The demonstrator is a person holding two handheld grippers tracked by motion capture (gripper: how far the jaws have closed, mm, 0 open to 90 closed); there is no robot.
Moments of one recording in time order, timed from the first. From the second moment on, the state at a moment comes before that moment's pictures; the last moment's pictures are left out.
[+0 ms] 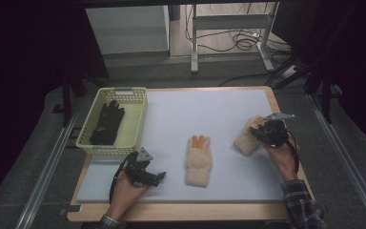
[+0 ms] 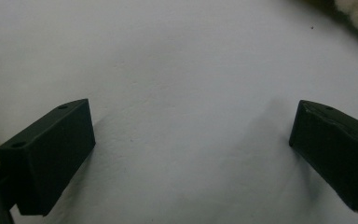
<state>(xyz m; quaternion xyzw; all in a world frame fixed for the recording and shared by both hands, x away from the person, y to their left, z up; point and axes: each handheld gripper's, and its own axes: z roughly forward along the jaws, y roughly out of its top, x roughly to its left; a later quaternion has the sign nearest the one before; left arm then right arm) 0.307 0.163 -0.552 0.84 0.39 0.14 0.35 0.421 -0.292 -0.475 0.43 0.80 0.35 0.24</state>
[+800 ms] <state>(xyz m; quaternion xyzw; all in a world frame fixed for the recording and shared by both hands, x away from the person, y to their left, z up) 0.307 0.164 -0.552 0.84 0.39 0.14 0.35 0.352 -0.149 -0.442 0.17 0.89 0.40 0.11</state>
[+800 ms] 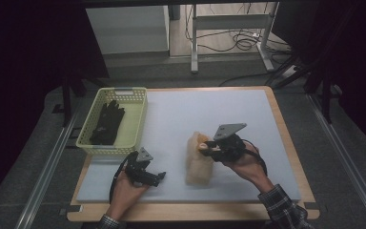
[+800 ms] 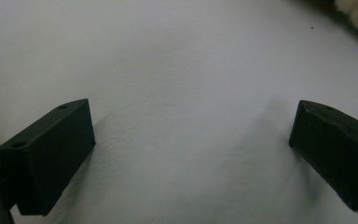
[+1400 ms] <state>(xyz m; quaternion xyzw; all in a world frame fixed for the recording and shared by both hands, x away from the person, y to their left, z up) 0.307 0.164 -0.552 0.84 0.39 0.14 0.35 0.359 -0.135 -0.484 0.21 0.90 0.38 0.06</state>
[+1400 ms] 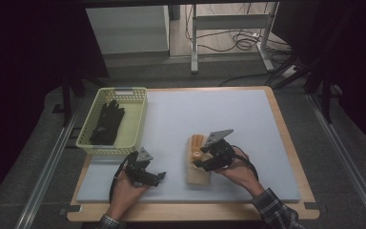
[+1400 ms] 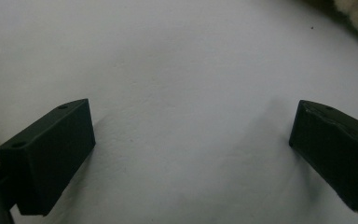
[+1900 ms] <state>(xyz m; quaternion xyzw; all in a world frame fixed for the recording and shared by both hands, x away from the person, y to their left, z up) 0.307 0.163 -0.552 0.84 0.39 0.14 0.35 0.344 -0.196 -0.499 0.28 0.88 0.38 0.10</state>
